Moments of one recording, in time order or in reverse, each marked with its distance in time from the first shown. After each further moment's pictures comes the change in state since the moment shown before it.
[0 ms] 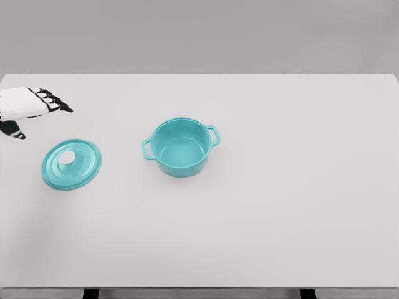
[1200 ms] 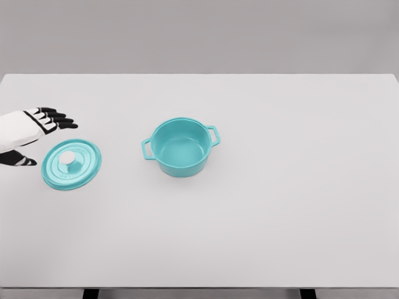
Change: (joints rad) left arm 0.647 0.096 0.605 -0.372 0.101 0.000 0.100; right arm 0.000 0.000 0.000 -0.004 0.000 -0.002 0.000
